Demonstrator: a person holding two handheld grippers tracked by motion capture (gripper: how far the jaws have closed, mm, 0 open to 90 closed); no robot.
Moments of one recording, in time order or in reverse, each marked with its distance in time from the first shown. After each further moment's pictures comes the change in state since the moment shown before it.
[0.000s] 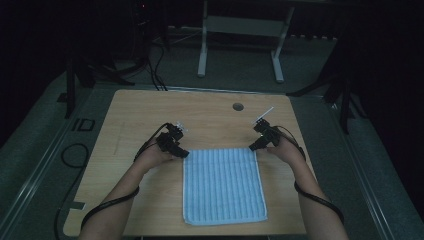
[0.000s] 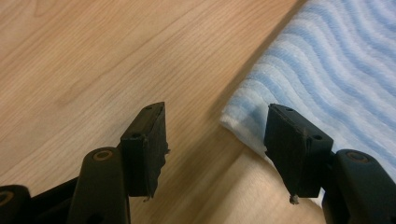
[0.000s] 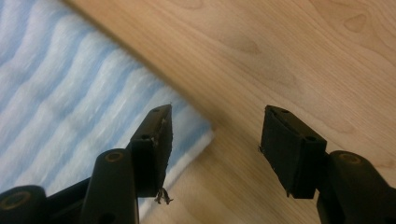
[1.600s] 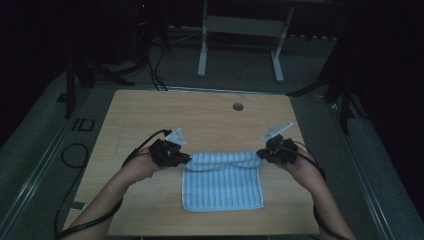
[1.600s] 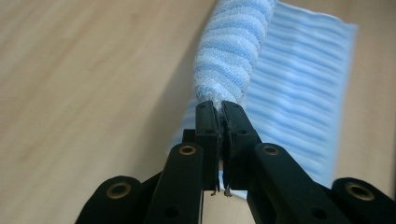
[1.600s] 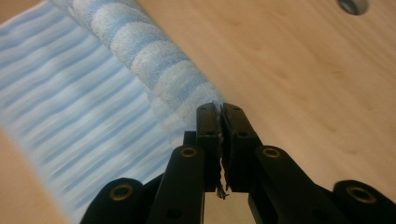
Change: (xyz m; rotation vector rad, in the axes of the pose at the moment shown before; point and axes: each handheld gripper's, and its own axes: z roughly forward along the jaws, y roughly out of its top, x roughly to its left) left arm -0.069 -0.029 -0.097 -0.203 -0.164 0.300; right arm 0.073 -0.061 -0.097 -0.229 -0.028 -0.238
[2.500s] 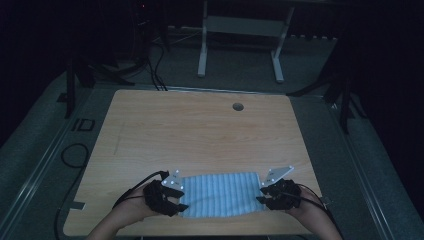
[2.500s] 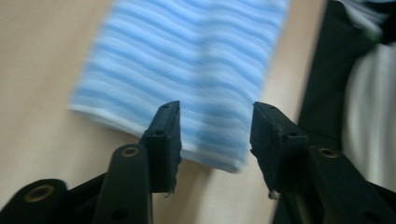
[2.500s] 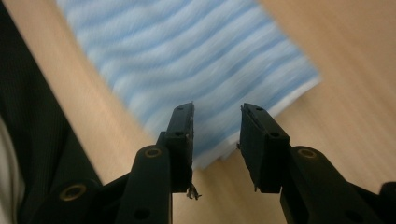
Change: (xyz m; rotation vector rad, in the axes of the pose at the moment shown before) left arm -0.073 -0.049 0.012 0.099 -0.048 -0.014; right arm 0.073 -0.068 0.001 0.053 0.102 -0.035
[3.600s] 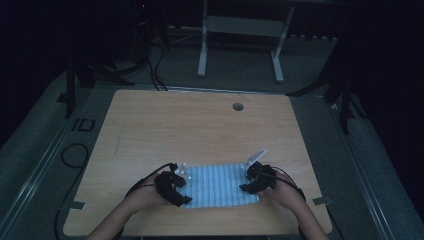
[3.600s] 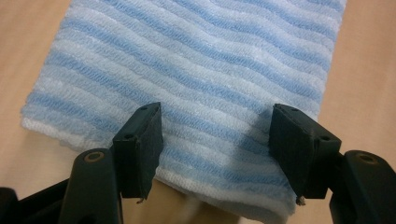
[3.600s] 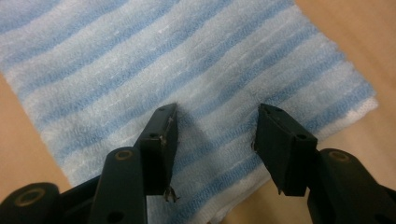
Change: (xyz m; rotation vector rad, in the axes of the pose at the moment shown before) left arm 0.048 0.000 0.052 0.079 -0.010 -0.048; right arm -0.041 0.037 0.083 0.078 0.049 0.025
